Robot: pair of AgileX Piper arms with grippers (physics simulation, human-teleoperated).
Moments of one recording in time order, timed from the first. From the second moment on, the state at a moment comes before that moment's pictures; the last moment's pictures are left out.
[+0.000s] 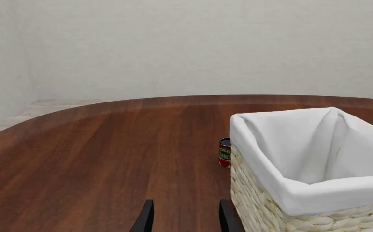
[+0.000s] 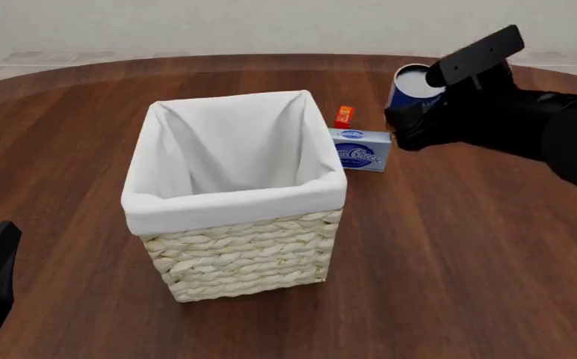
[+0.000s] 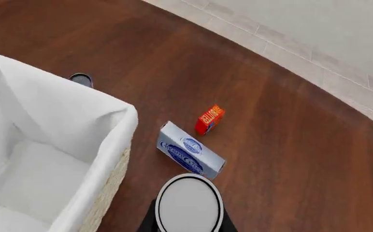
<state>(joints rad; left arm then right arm) 0.00 0.00 0.00 0.00 0.00 0.36 1.27 -0.82 0.02 -0.17</state>
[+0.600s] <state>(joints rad) 0.00 0.00 0.00 0.00 0.00 0.61 1.43 -1.15 0.17 -0.17</state>
